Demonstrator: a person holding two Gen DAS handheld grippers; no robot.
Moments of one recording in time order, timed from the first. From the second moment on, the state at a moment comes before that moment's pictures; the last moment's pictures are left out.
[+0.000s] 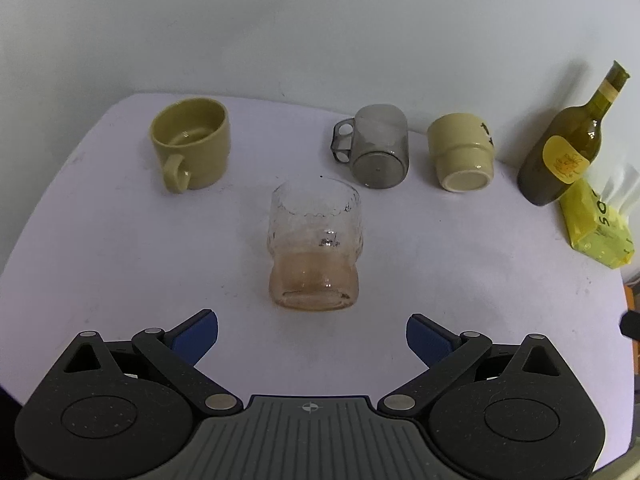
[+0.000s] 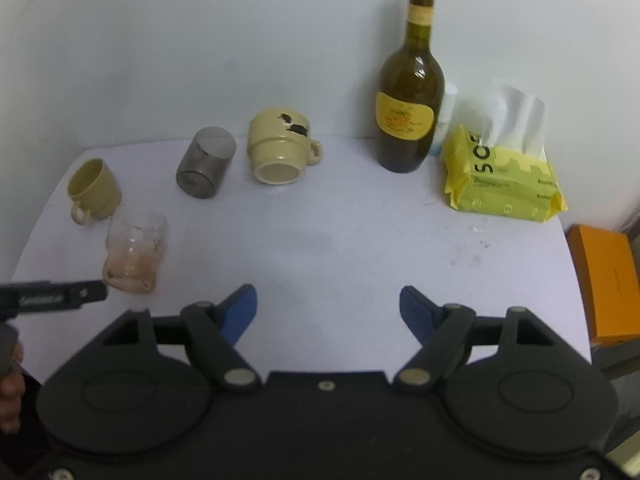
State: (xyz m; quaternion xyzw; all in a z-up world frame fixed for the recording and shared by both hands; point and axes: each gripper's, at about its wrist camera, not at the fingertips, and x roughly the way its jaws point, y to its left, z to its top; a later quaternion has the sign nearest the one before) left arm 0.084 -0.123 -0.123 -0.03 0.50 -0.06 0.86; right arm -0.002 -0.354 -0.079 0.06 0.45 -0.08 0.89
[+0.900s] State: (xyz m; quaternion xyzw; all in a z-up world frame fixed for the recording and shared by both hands) left arm 0.124 -0.154 -0.188 0.07 0.51 -0.07 0.85; right arm -0.034 -0.367 -0.068 0.07 0.44 -0.17 0.88
